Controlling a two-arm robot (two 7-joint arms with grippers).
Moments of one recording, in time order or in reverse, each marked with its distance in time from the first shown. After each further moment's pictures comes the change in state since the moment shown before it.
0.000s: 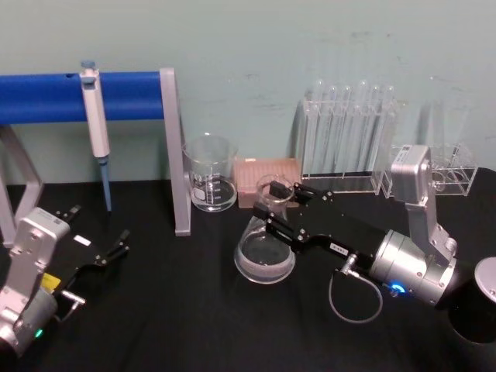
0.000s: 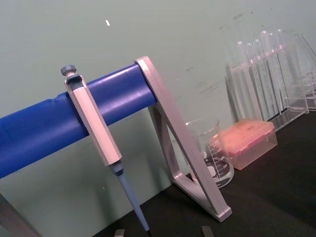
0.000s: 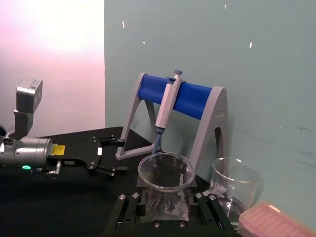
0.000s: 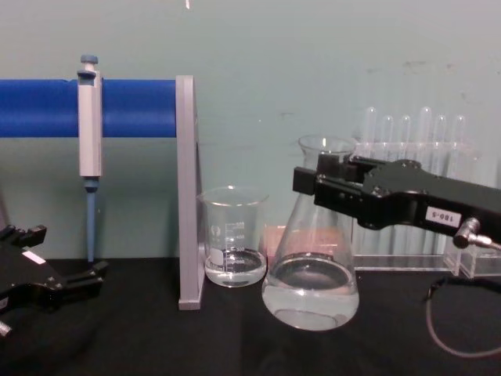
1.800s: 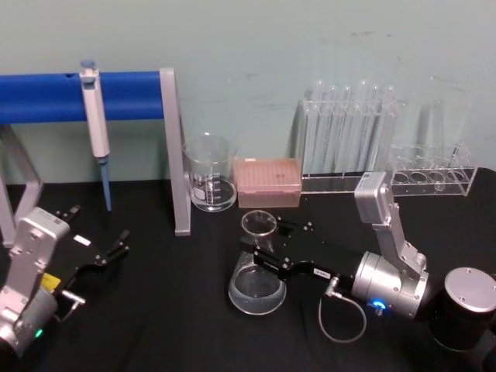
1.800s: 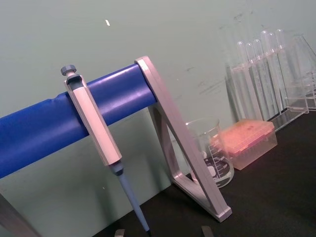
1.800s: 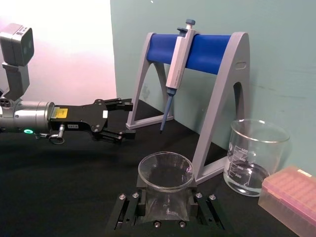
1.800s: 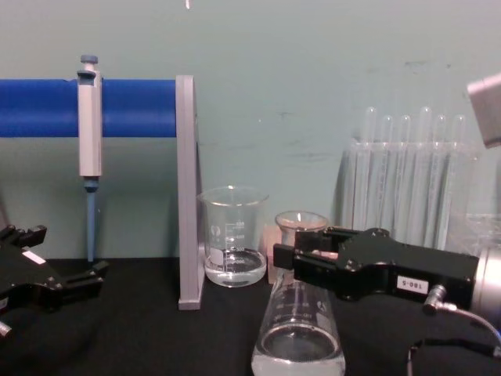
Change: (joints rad) left arm 0.000 0.000 0.000 0.000 0.000 0.000 0.000; right arm 0.077 -0.044 -0.082 0.207 -0.011 -0.019 0.064
